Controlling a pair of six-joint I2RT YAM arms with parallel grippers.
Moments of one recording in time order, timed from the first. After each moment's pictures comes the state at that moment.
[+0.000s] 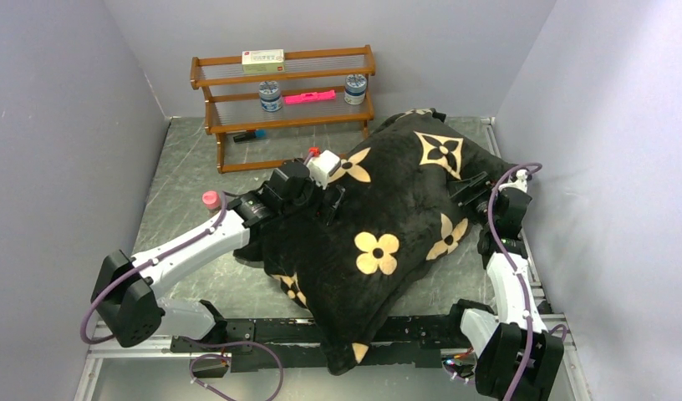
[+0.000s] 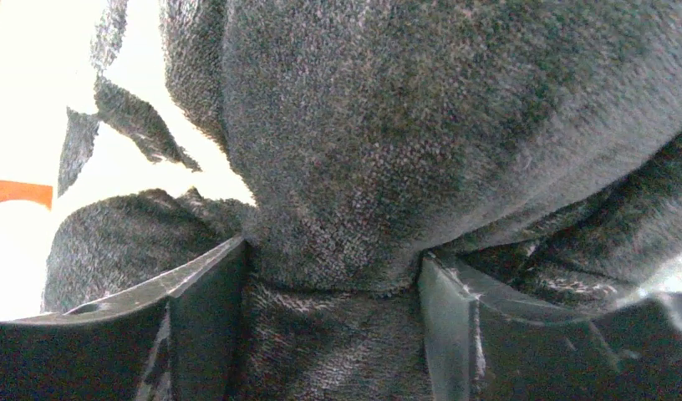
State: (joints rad) left arm -0.78 1.33 1.05 -0.22 -0.07 -0.04; right arm -0.26 0.92 0.54 0.00 -0.30 0.71
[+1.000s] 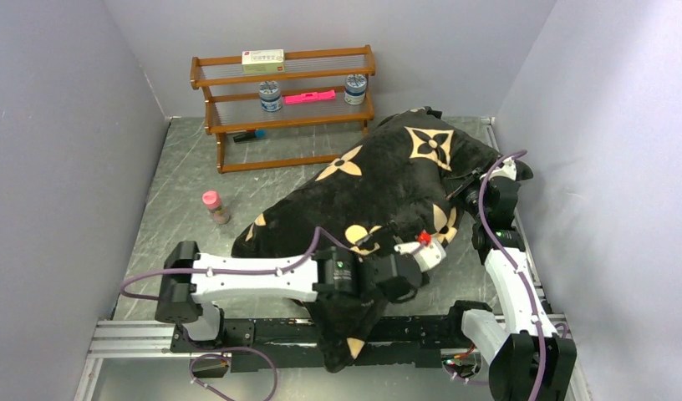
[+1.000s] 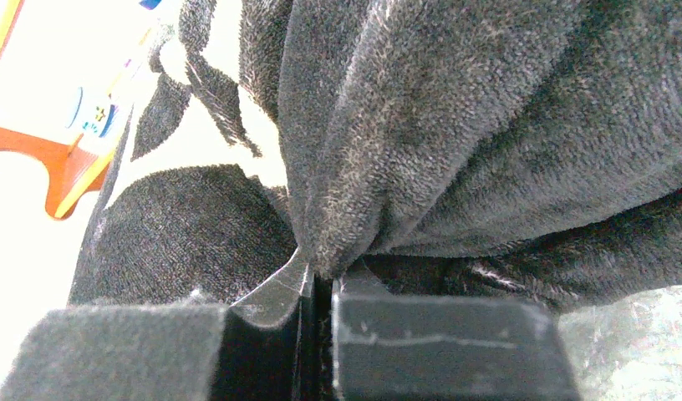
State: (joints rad) left arm -1.49 1.64 1.54 -0.60 -0.61 -0.10; right arm -0.10 0.92 0.61 0.00 -0.24 0.66
